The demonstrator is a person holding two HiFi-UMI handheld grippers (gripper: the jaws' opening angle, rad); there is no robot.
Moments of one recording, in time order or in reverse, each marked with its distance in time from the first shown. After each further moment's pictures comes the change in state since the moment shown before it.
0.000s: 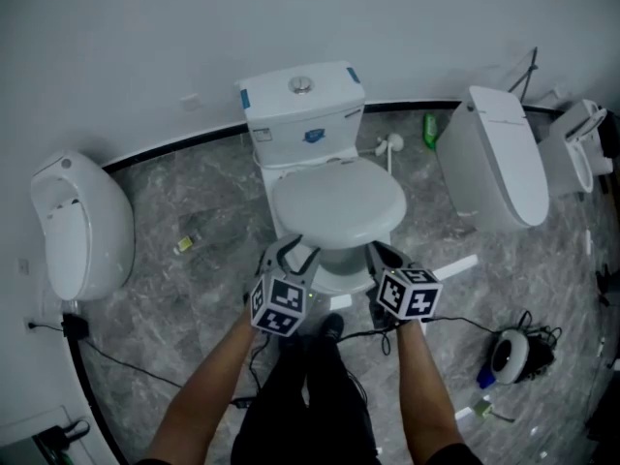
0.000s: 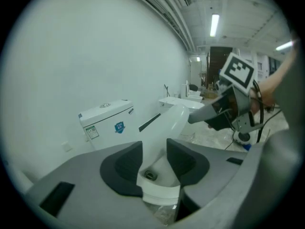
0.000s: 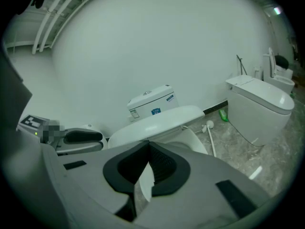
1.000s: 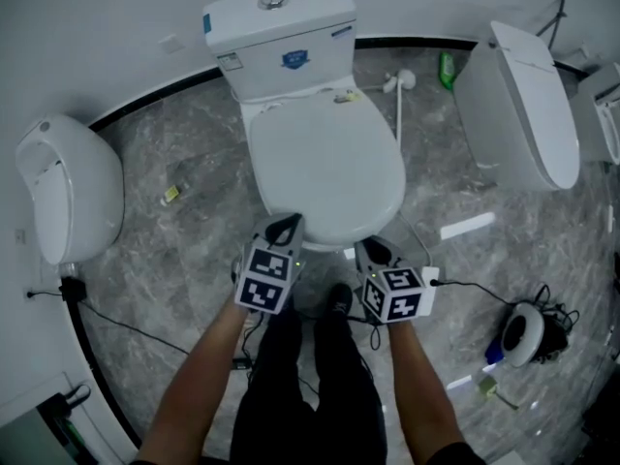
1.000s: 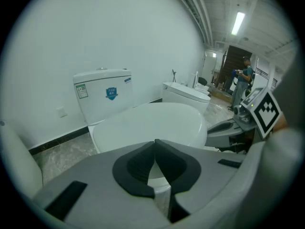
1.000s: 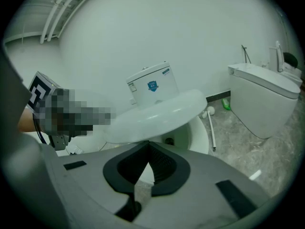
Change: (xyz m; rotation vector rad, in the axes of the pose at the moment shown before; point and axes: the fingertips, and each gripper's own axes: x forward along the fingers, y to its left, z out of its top) left arm 0.048 -0.058 -0.086 -0.201 0.173 0.009; right arm 0.010 -0.055 -0.141 -0.094 0.094 0.045
